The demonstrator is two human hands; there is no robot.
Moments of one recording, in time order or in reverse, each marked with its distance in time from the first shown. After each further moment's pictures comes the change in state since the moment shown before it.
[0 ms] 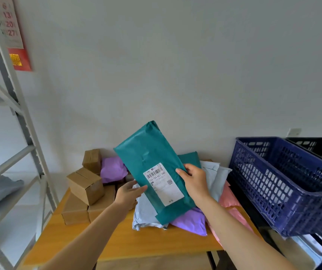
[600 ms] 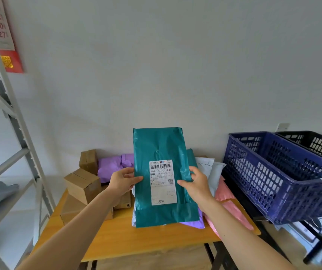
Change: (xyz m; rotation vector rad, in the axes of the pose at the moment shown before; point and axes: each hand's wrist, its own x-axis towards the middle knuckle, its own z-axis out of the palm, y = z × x) left_hand -0.001 0.028 -0.021 0.061 -0.086 0.168; right_hand -0.032 0.009 -0.015 0.050 -0.044 0.118
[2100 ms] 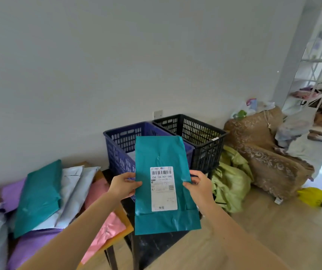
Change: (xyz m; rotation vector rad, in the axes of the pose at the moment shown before) left_hand -0.037 0.025 0.530 0.088 -0.460 -0.062; right_hand -0.036 0.108 -0.495 -0.030 0.614 0.155
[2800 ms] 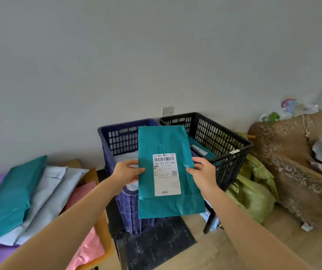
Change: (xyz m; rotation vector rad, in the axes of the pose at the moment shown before) left_hand 0.160 0.043 0.069 0.016 0.108 -0.026; right_hand 0.216 0.019 0.014 0.023 -0.134 0.052
